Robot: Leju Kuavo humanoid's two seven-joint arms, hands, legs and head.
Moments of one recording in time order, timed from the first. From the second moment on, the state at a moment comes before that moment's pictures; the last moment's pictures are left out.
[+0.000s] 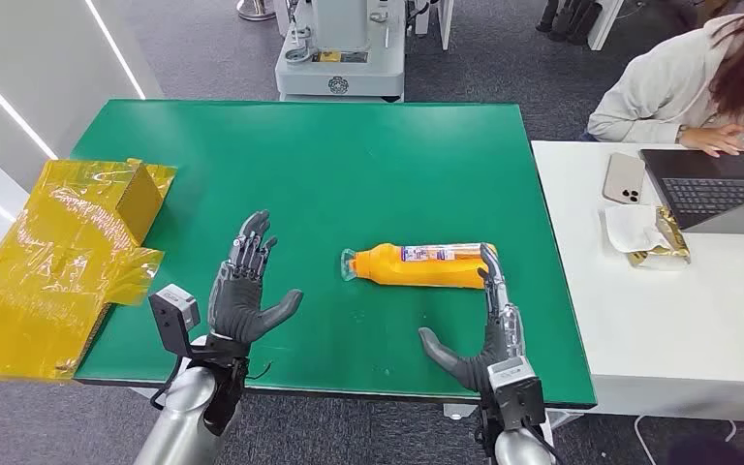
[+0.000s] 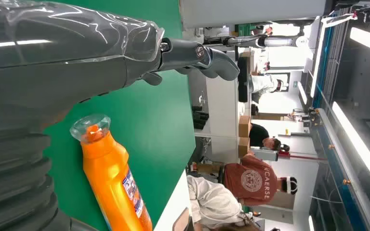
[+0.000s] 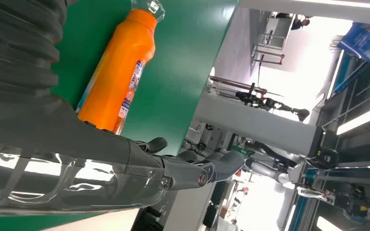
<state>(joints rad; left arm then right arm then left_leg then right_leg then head) -0.21 -0.13 -0.25 -1.10 0.11 -0.12 -0.63 0.00 0.07 0.35 -1.49 0.19 -0.24 -0.58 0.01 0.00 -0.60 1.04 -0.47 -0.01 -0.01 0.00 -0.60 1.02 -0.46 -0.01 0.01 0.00</state>
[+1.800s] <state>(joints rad) -0.25 -0.14 -0.26 -1.03 0.09 -0.19 -0.65 -0.51 -0.14 0.38 -1.09 0.85 -0.15 -0.20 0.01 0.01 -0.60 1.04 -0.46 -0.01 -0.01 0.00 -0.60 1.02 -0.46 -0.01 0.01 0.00</state>
